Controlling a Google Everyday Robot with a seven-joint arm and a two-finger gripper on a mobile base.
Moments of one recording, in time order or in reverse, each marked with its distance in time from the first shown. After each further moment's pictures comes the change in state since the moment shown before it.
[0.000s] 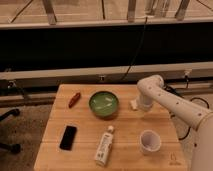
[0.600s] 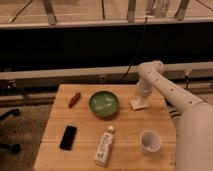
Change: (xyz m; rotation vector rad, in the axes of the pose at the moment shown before) arm 0.032 -0.061 -0.039 0.048 -0.005 0.071
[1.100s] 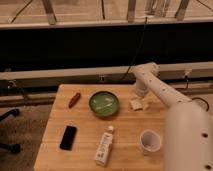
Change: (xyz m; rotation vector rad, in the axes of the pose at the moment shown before) arm 0.018 -0.010 0.043 -0.037 0.020 0.085
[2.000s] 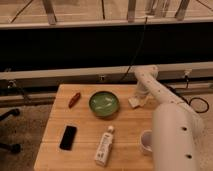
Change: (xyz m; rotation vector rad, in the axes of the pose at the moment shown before) arm 0.021 0.002 0.028 -0.059 -0.008 0.039
